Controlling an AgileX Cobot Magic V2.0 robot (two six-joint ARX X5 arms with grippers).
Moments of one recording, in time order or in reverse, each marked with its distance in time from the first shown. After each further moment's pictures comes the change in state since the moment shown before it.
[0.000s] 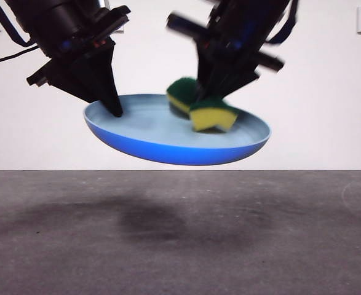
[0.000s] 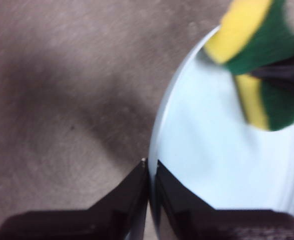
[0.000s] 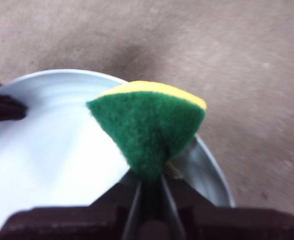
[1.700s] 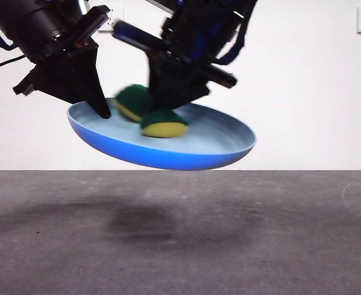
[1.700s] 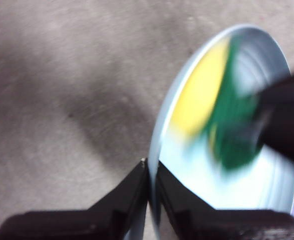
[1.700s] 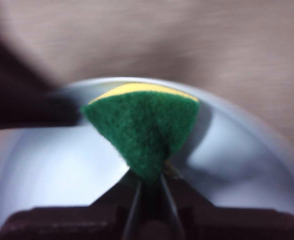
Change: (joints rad) left arm 0.091 0.004 -0.005 -0.031 0.146 0.024; right arm 0.124 0.073 0.006 0.122 -0.042 0.053
